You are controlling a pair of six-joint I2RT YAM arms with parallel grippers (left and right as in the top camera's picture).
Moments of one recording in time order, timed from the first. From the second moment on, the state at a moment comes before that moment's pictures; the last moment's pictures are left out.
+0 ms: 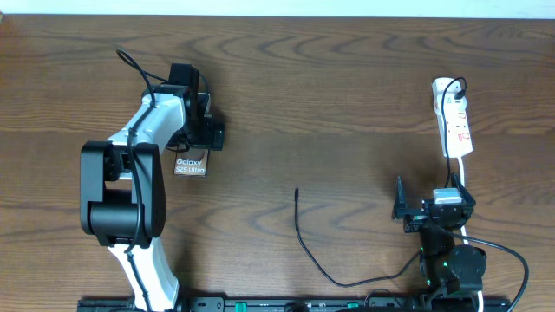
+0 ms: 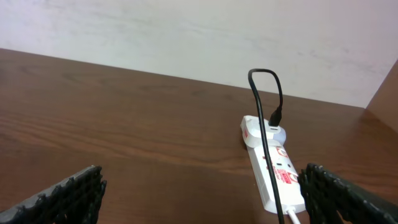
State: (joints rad) left arm -0.07 2.02 1.35 -0.78 0.01 0.02; right arm 0.03 0.01 0.01 -0.07 0.00 -0.14
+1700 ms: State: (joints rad) left arm -0.03 2.02 1.35 -0.79 0.01 0.02; right arm 0.03 0.01 0.01 -0.07 0.00 -0.14
